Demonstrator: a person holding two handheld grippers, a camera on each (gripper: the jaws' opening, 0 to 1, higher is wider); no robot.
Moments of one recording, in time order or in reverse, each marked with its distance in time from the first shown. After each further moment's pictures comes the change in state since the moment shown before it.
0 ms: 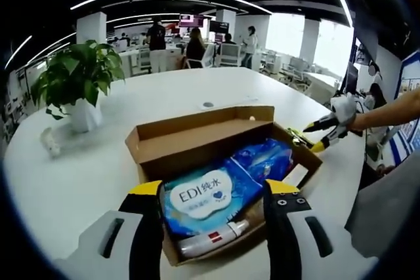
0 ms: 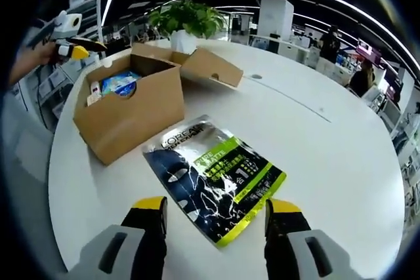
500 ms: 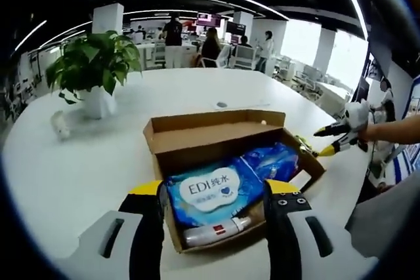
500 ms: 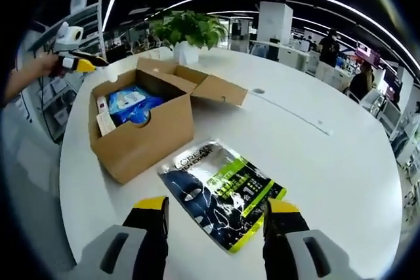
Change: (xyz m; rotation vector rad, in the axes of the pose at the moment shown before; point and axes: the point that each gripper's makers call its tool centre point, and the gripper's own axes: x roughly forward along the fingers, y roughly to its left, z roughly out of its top) left arm -0.019 0.023 -0.008 -0.138 0.017 0.098; right arm -0.017 0.013 0.031 0.015 -0.035 0.004
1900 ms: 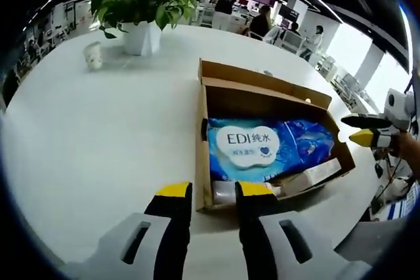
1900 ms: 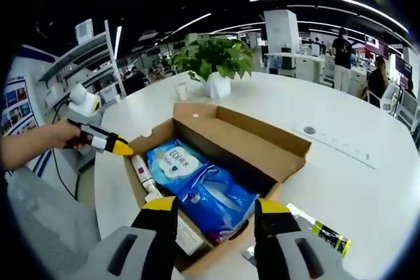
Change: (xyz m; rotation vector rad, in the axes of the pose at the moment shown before) left arm 0.003 0.040 -0.072 -0.251 0.164 0.168; right arm 0.042 0.114 0.113 0.096 -0.111 0.178
